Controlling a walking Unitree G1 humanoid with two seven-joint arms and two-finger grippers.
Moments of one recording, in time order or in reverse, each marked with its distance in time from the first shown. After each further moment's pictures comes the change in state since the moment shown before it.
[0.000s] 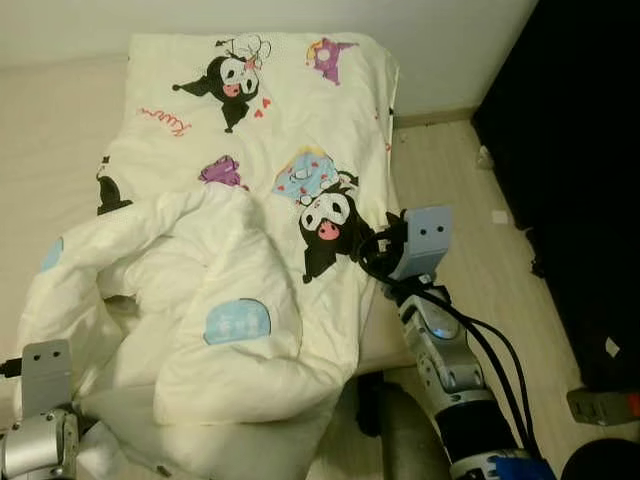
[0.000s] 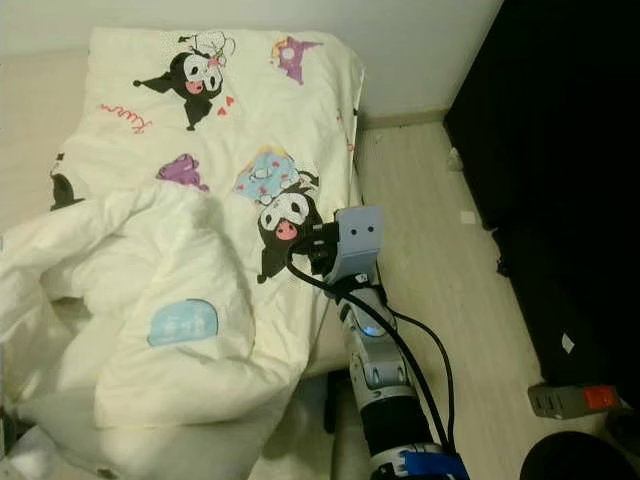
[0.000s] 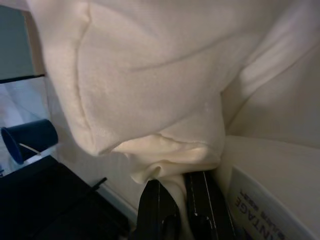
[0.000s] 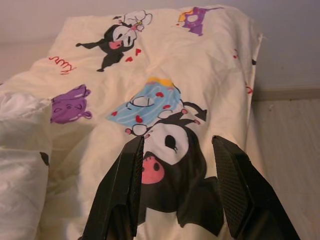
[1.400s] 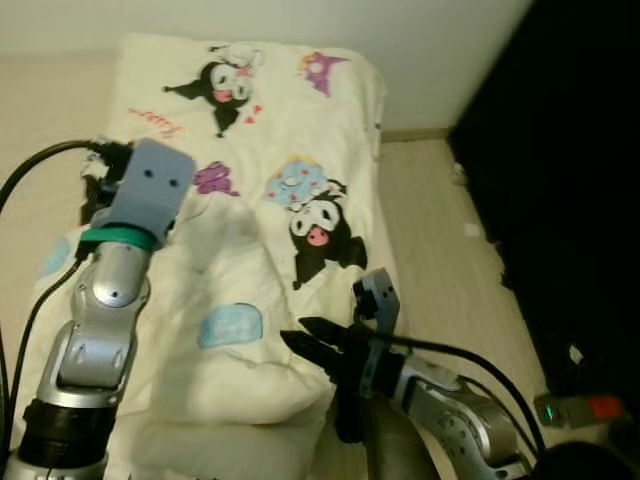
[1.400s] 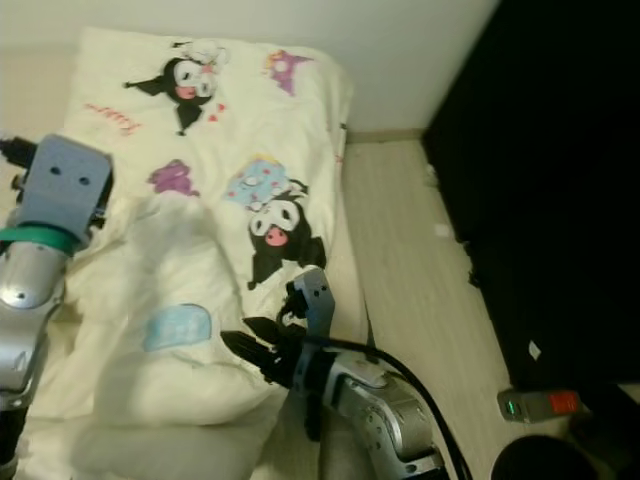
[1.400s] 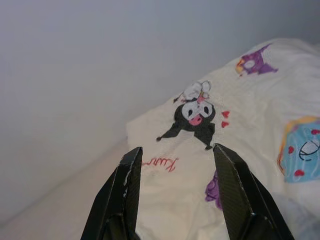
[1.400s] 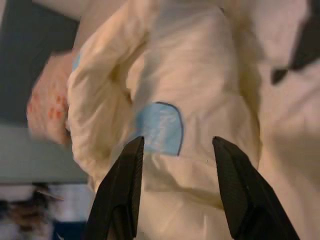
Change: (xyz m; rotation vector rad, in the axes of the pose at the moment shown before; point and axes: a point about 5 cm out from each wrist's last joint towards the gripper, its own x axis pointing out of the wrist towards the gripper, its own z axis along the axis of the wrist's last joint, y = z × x) left arm -0.196 -0.057 0.172 0.165 -1.544 -0.207; right arm -0.064 0.055 -0.038 0.709 0.525 0.421
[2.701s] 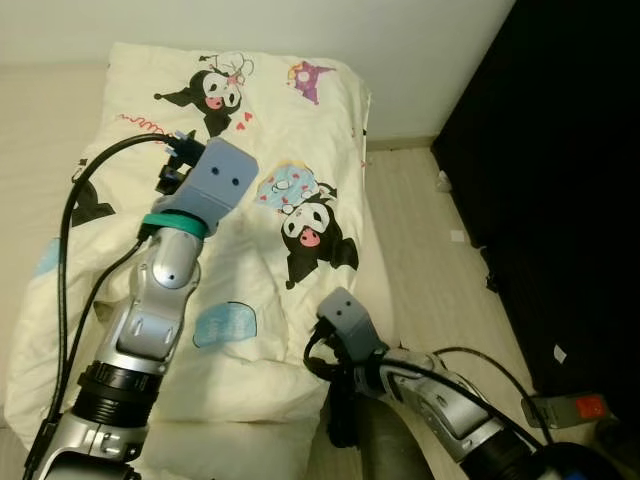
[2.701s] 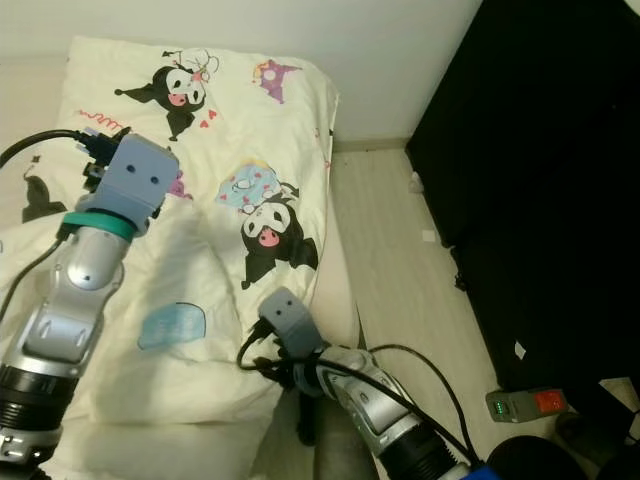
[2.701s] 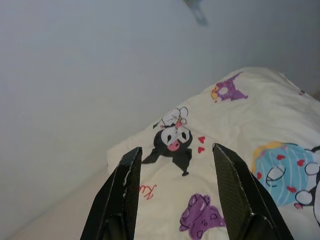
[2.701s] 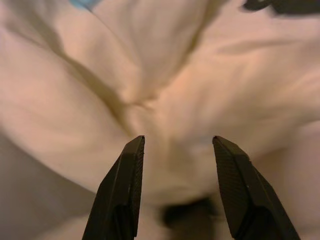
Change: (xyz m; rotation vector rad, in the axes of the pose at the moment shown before) left arm 0.019 -0.043 0.008 -0.002 -0.077 -0.061; right arm 0.002 -0.032 0.002 -0.909 0.440 -0.189
